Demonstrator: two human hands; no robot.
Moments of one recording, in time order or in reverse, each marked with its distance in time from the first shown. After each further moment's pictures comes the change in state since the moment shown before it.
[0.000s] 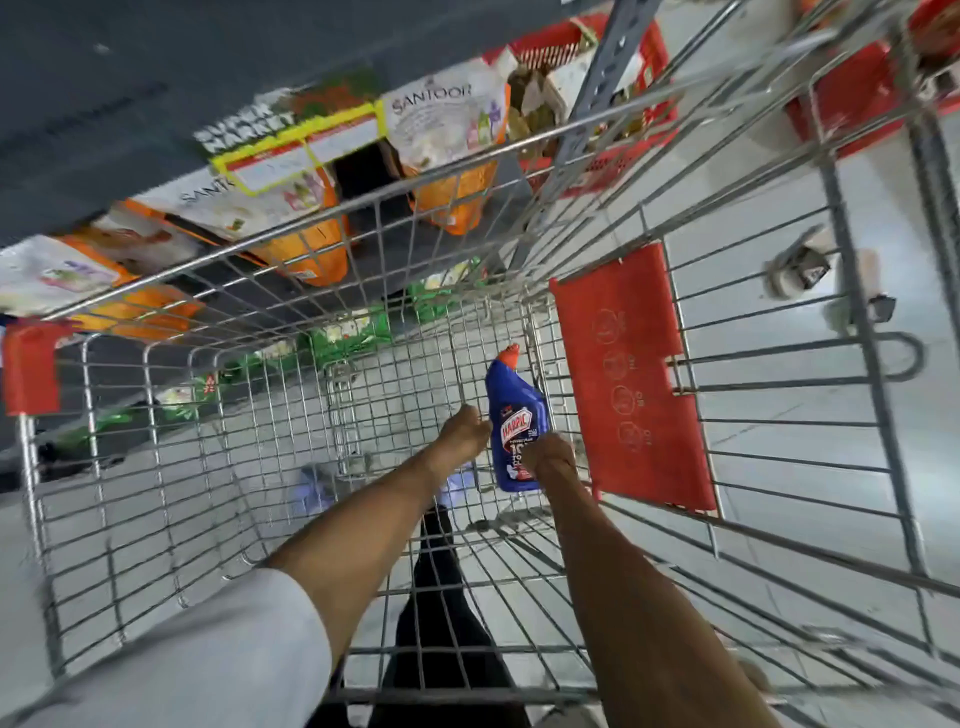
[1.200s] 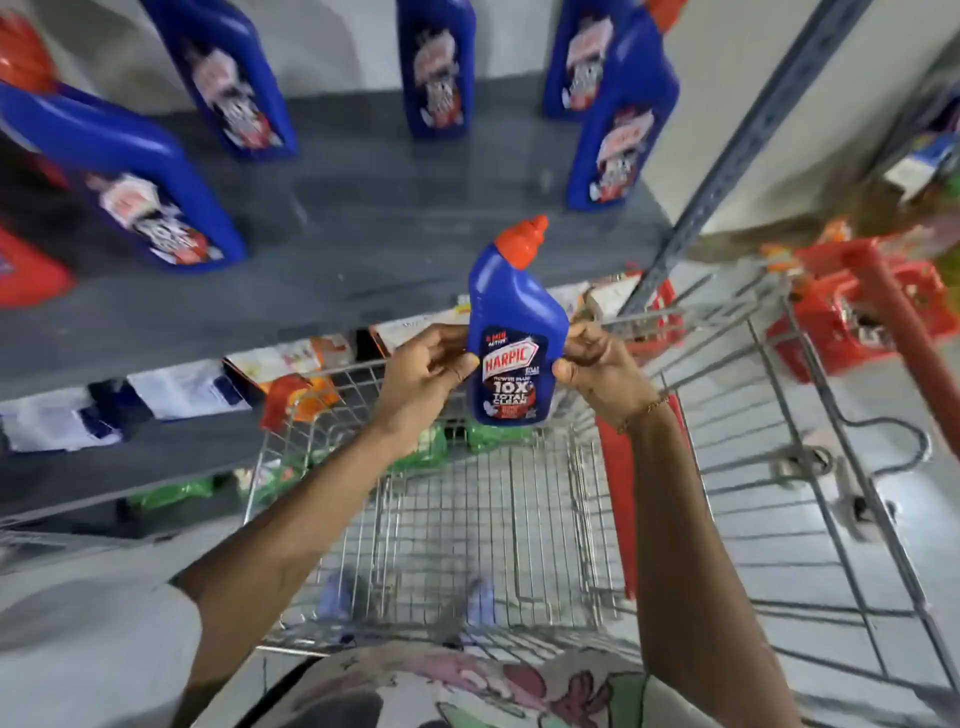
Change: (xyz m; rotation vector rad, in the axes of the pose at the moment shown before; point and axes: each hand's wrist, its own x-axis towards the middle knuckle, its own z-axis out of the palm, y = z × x) left_hand -0.232 0.027 -0.204 -0.602 0.448 0.941; right_hand -0.208 -0.167 -0.134 0.552 -0.457 -1.170
